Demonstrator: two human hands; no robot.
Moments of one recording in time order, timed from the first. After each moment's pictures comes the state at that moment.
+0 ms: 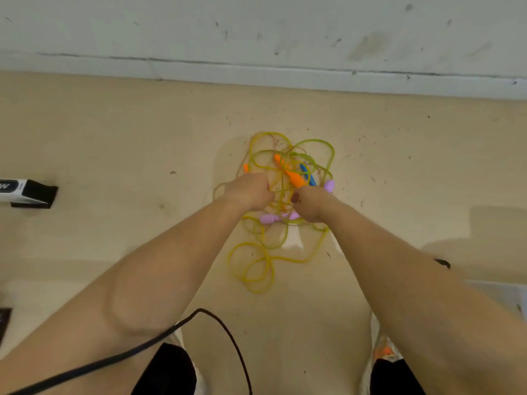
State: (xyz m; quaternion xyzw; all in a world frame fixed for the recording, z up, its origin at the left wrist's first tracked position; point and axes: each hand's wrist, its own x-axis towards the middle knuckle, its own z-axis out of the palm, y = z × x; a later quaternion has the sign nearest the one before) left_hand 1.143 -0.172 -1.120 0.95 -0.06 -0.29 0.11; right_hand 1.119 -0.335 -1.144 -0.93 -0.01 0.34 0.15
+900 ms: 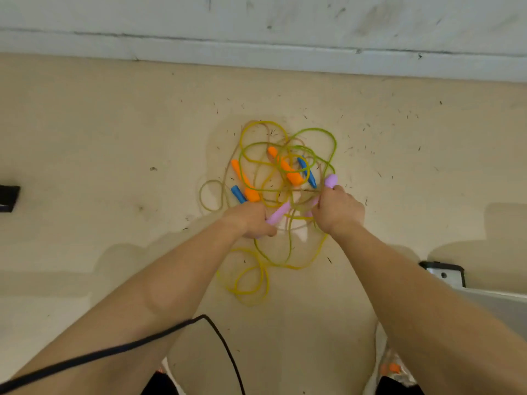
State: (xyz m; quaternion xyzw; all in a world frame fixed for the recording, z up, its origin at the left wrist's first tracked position) left_hand 1.134 -0.175 -1.213 0.89 -0.09 -0.43 0.09; right_hand 1.112 -0.371 -1.218 -0.97 0.13 0.20 0.06
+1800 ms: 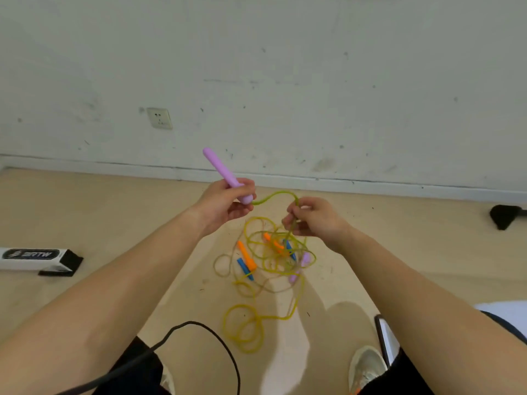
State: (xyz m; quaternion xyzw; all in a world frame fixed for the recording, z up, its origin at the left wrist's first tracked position) left_hand 1.079 -0.134 -0.885 0.68 0.04 -0.18 0.71; right_hand 1.042 -0.352 -0.906 -0.77 0.05 0.14 0.63
